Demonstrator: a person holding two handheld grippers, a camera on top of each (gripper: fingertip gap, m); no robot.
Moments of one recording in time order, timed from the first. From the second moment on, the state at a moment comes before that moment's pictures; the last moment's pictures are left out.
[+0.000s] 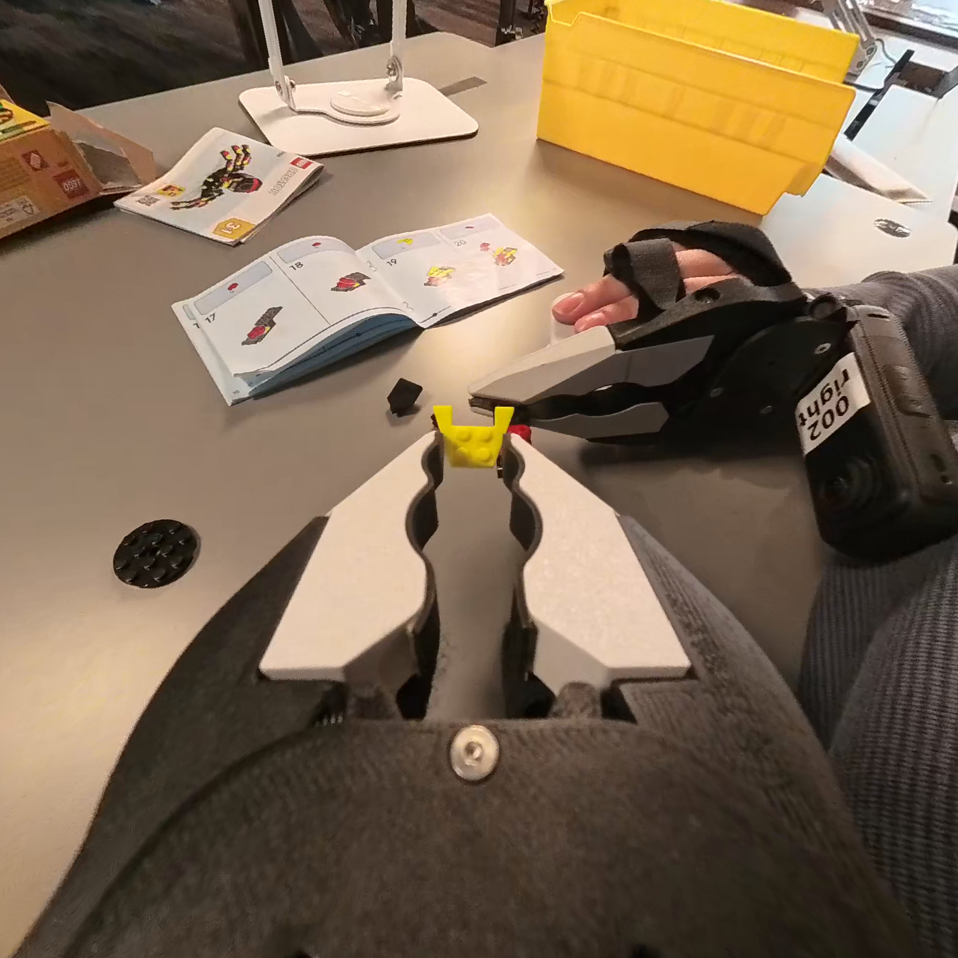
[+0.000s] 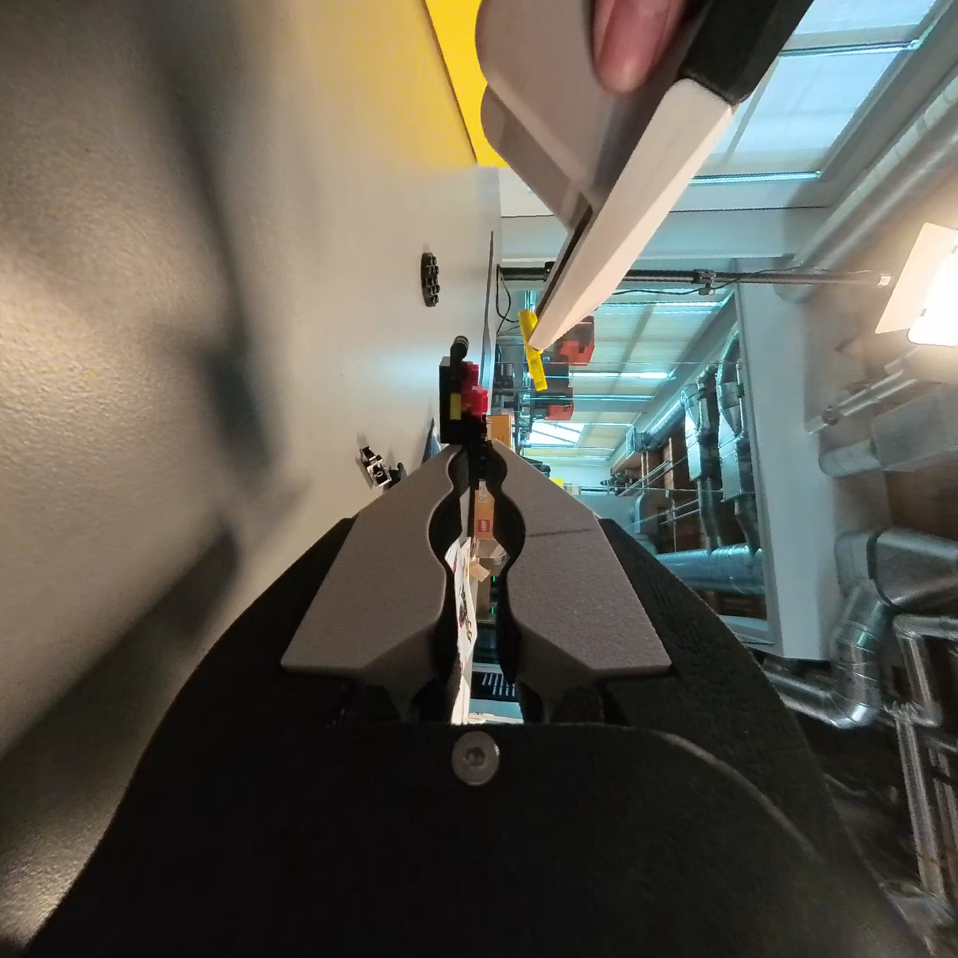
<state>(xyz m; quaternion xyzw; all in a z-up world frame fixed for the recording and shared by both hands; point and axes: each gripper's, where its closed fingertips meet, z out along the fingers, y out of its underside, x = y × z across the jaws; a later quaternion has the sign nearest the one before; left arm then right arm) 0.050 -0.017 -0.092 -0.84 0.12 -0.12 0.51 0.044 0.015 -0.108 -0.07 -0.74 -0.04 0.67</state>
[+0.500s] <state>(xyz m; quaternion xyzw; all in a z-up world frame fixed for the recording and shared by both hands) 0.051 -0.017 -0.094 -0.84 0.12 -0.13 0.51 0.044 0.015 -0.109 -0.07 -0.74 -0.04 0.67</state>
